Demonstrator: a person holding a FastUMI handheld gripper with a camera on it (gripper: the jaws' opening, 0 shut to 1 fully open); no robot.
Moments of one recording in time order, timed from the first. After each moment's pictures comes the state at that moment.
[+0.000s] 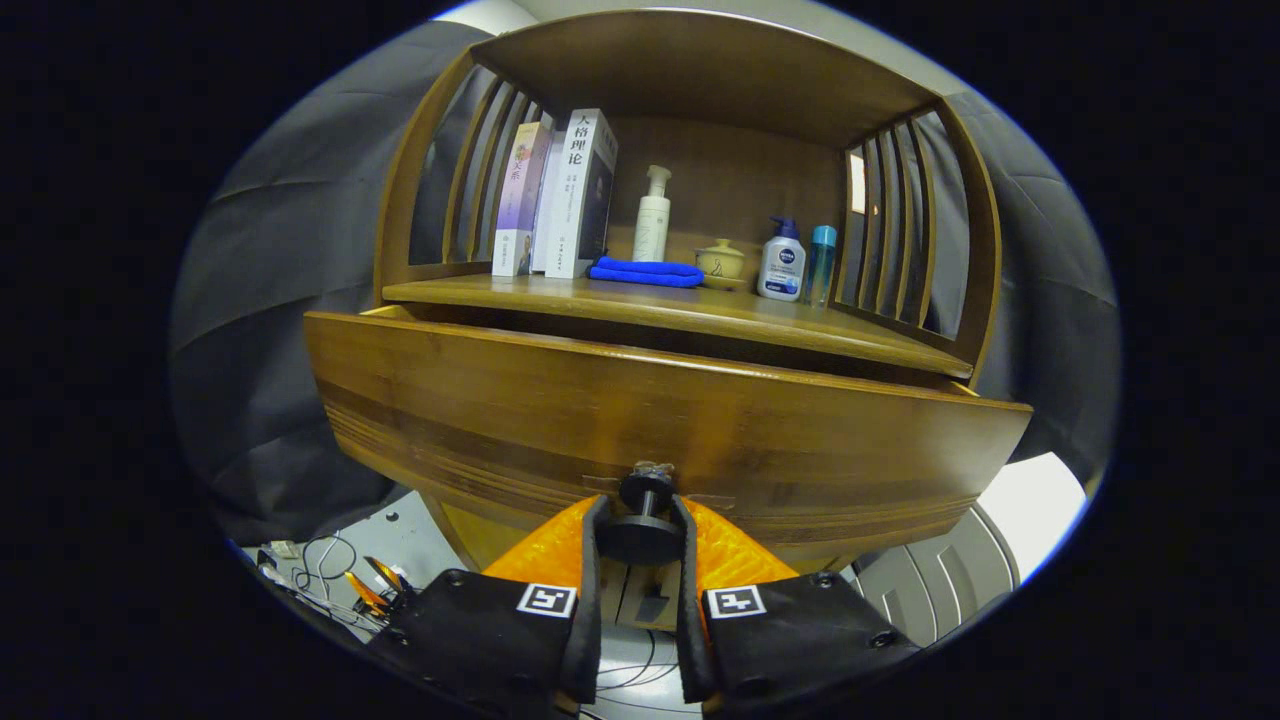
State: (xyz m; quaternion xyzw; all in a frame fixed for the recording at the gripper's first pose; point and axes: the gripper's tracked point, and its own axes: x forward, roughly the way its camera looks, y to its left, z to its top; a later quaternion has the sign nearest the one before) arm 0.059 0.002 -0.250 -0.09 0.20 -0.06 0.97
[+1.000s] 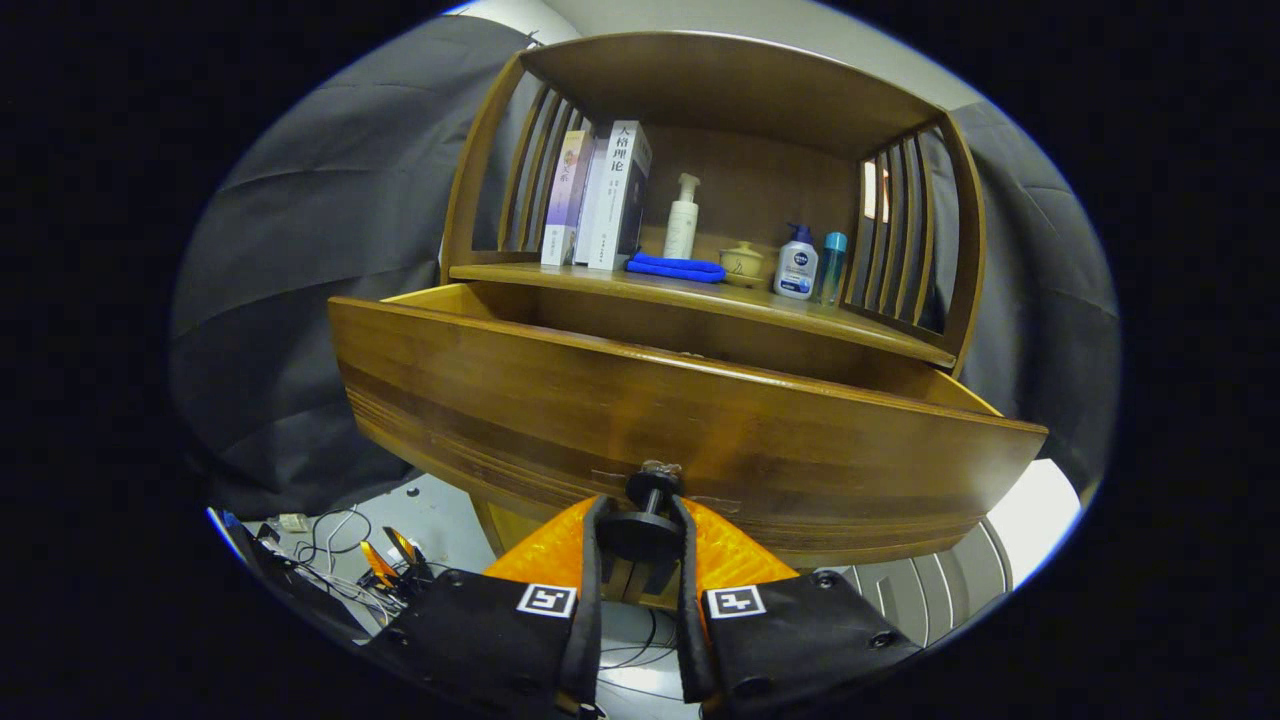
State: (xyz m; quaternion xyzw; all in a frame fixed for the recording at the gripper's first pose) arm -0.004 0.017 -0.255 -0.12 0.20 -0.02 0.97
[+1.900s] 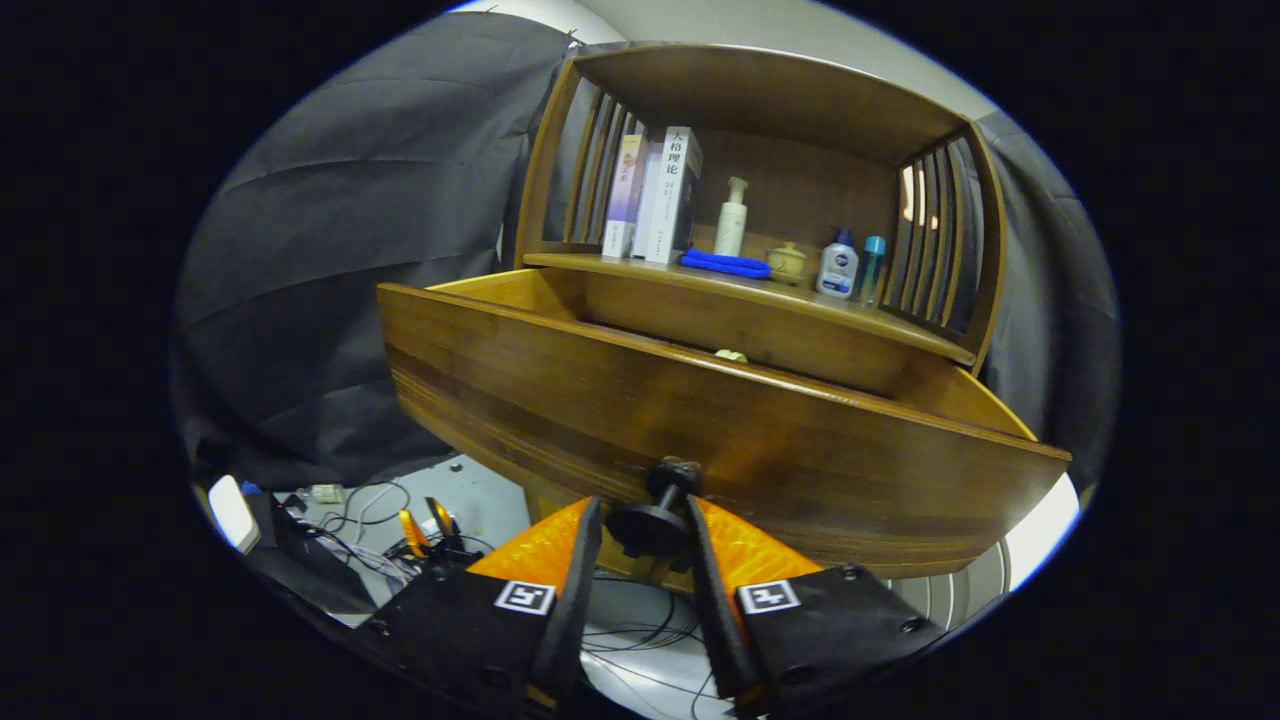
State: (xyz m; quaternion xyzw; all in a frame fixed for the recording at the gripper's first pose) arm -0.054 0.039 -0.260 -0.12 0.22 0.06 0.97
